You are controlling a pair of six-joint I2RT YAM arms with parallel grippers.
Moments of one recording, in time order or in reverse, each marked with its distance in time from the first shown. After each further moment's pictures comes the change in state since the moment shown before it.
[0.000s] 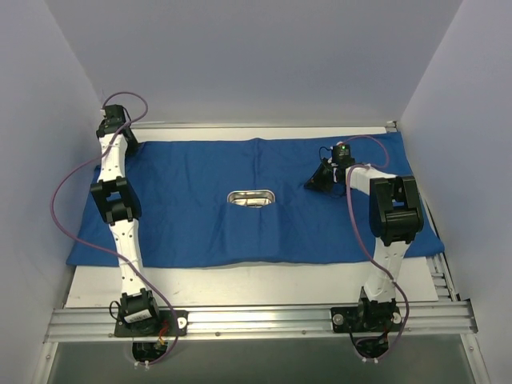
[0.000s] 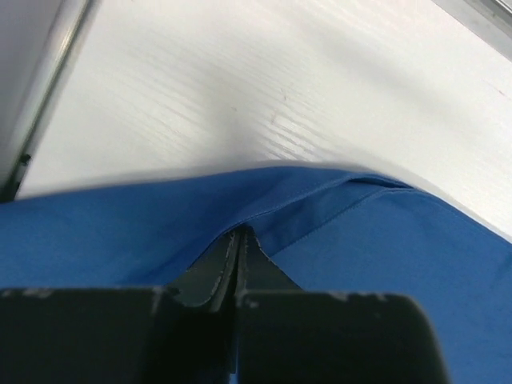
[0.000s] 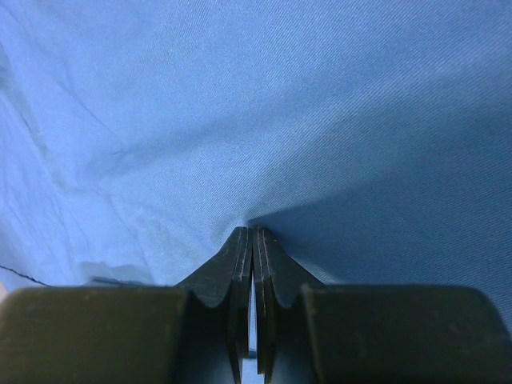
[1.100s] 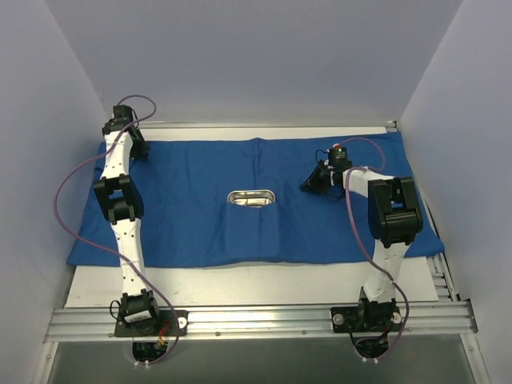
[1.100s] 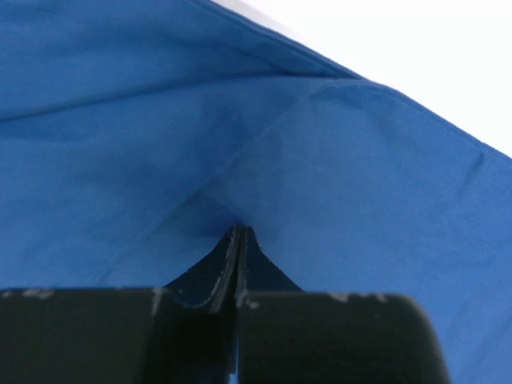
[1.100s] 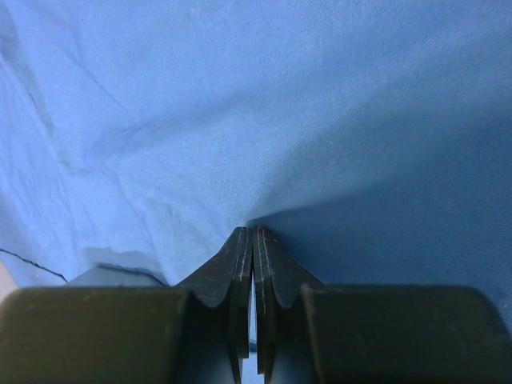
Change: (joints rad) left arm -0.039 -0.047 -0.078 -0.098 0.094 0.001; right arm 0.028 -0.018 -0.042 0.046 -0.018 0.017
